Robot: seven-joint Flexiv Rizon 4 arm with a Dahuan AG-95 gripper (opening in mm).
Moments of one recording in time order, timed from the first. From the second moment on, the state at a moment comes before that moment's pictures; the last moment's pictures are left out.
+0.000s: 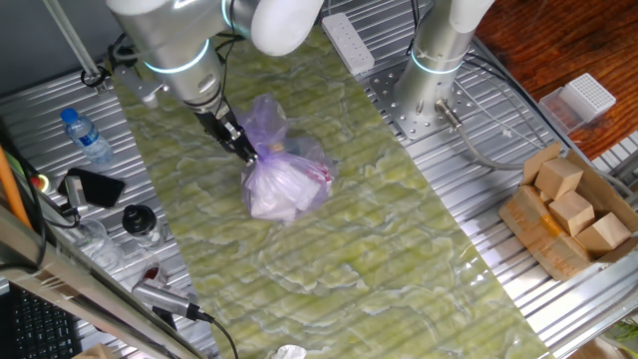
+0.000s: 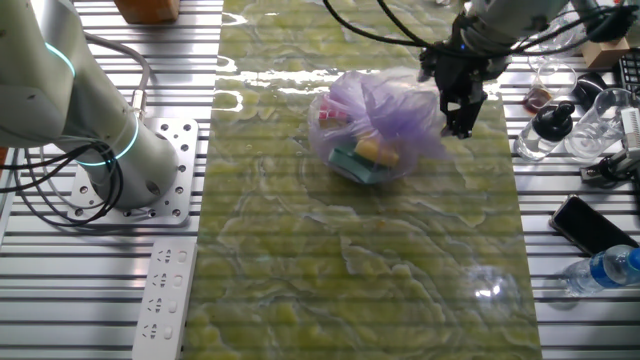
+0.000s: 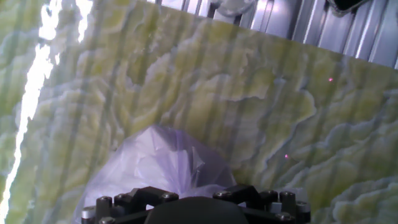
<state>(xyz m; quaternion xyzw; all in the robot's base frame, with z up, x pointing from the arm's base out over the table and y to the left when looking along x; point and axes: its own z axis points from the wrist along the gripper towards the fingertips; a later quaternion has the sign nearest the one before) 0.534 0.033 0.160 0.16 -0.98 -0.03 0.07</state>
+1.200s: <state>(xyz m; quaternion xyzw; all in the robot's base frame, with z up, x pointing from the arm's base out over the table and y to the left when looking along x) 0.467 0.036 0.121 0.21 -0.97 -0.05 0.09</state>
